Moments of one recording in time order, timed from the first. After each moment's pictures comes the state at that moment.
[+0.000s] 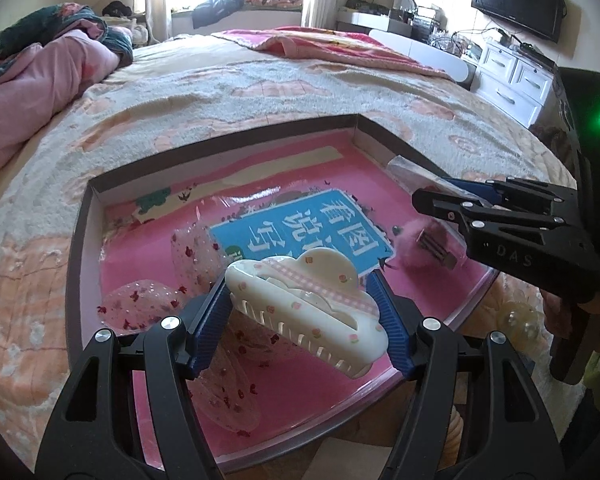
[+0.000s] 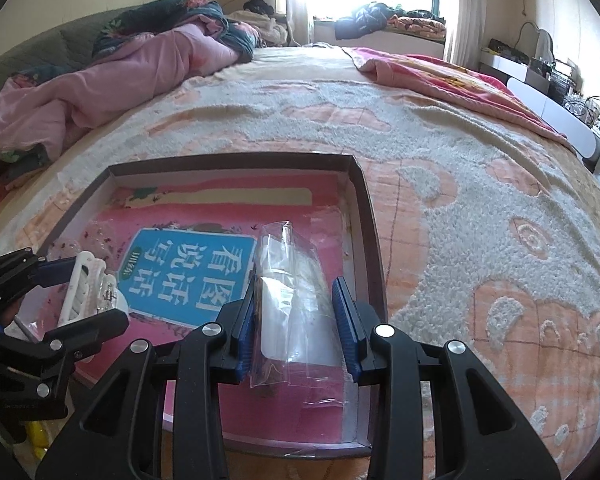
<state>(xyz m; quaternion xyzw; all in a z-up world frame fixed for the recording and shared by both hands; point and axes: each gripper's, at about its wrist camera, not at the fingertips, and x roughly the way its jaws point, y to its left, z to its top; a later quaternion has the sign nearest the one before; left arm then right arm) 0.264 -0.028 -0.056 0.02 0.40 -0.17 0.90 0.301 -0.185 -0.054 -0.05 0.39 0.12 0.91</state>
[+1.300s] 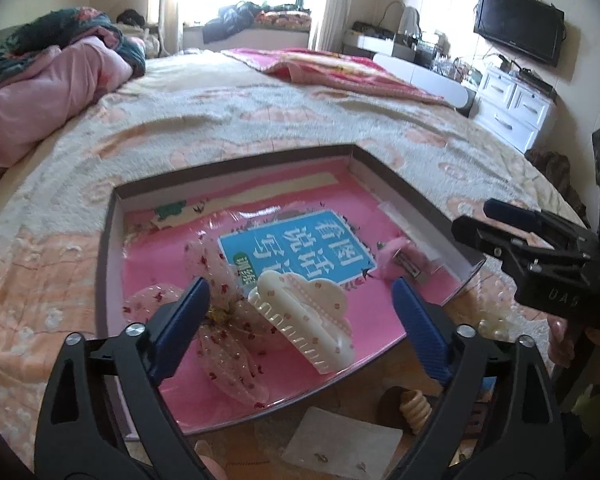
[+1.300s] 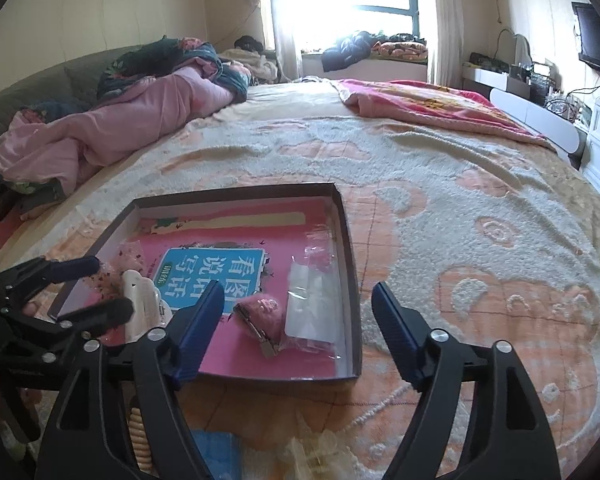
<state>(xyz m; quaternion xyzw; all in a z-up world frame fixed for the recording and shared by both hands) 0.235 -0.019 -0.028 -0.01 0.36 -0.16 0.92 0.242 -0.208 -0.021 -0.01 0.33 0.12 0.94</state>
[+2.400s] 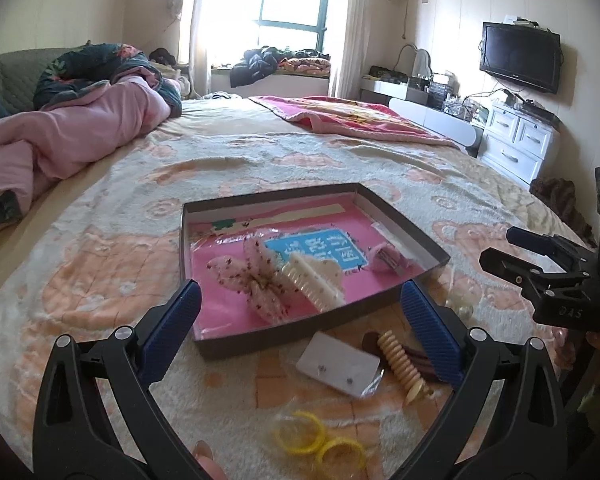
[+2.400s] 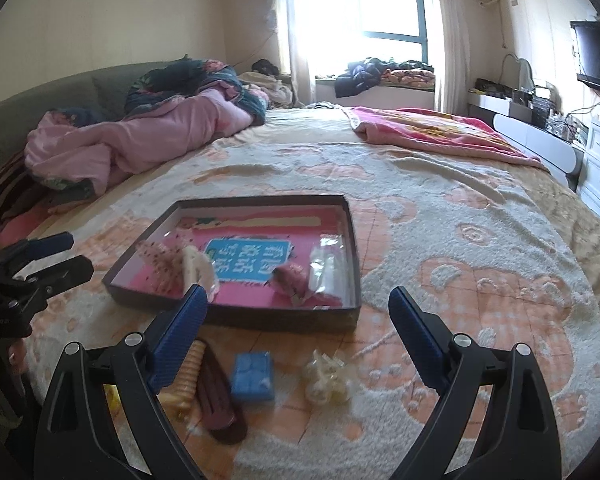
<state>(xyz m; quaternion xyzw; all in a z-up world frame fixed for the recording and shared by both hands) 0.139 0.012 0.006 -0.01 0.29 -0.12 0.95 0.148 -0.210 0.005 -0.02 0.29 0.14 0.95</state>
